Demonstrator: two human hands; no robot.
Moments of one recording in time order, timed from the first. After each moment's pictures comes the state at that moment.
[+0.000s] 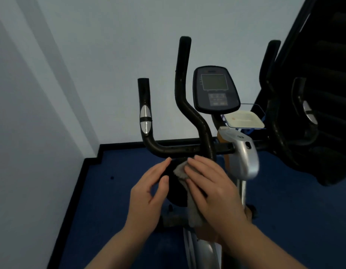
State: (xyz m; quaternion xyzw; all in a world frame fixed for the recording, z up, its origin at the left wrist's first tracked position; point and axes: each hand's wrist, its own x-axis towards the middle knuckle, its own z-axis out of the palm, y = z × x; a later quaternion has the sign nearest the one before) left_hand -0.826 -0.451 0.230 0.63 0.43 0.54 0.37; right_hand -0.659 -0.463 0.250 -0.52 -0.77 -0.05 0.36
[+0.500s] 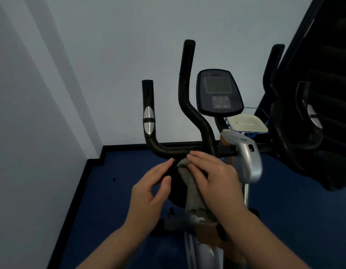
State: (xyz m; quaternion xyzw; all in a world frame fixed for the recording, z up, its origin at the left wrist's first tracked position) left_hand -0.830 -0.448 0.230 0.64 0.42 0.53 0.37; right_hand -0.667 -0.447 0.273 -0.58 -0.71 0.07 0.40
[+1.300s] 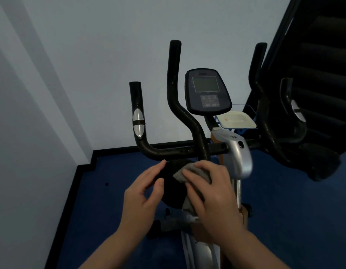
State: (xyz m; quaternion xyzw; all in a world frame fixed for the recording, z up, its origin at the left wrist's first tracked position) left_hand -0.831 -0.446 0.228 0.63 0.42 0.53 0.38; right_hand -0.660 -0.476 0.246 -0.57 -0.72 -0.08 0.39
